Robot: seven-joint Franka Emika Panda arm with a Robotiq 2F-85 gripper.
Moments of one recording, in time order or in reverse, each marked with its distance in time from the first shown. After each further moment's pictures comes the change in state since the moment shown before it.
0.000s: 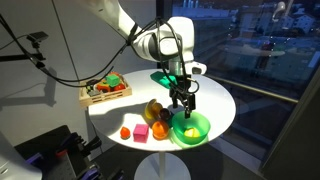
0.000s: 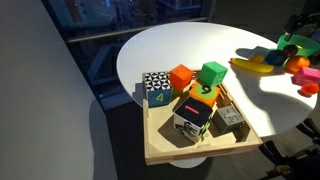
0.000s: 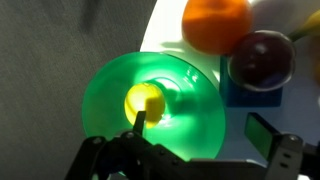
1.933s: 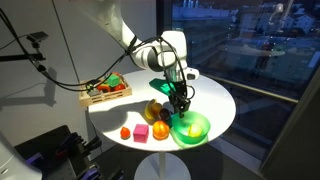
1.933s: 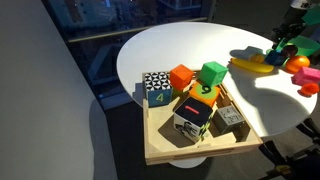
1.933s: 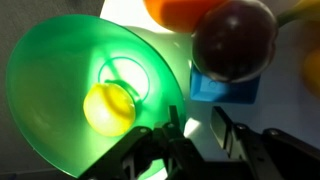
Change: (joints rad) arm 0.024 0.082 0.040 -0.006 0.000 0.151 -0.027
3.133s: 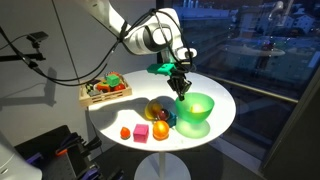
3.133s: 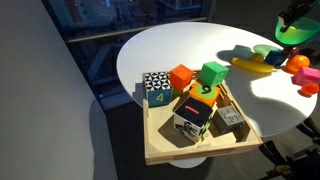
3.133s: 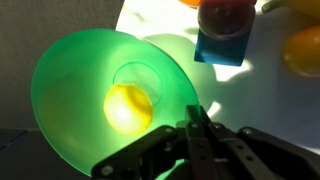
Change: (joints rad) arm 0.043 -0.126 -0.005 -0.006 -0.133 -0.035 0.000
